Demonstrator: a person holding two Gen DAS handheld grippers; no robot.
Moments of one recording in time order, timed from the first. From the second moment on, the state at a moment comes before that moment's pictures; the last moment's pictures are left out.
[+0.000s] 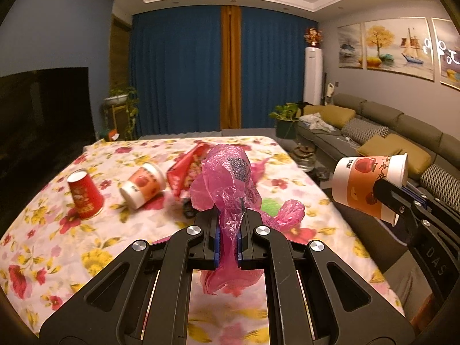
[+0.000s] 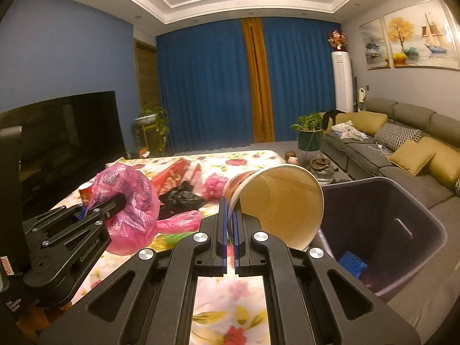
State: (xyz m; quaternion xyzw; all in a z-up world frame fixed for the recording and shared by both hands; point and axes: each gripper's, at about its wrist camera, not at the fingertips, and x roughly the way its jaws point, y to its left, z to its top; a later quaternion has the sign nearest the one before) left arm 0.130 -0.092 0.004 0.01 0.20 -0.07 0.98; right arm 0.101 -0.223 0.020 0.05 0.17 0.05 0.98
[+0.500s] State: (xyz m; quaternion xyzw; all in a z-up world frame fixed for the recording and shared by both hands) left arm 0.137 -0.156 0.005 0.03 0.19 -0.12 0.97; right arm 0.097 -0.279 0.017 0.06 0.17 0.00 0.98
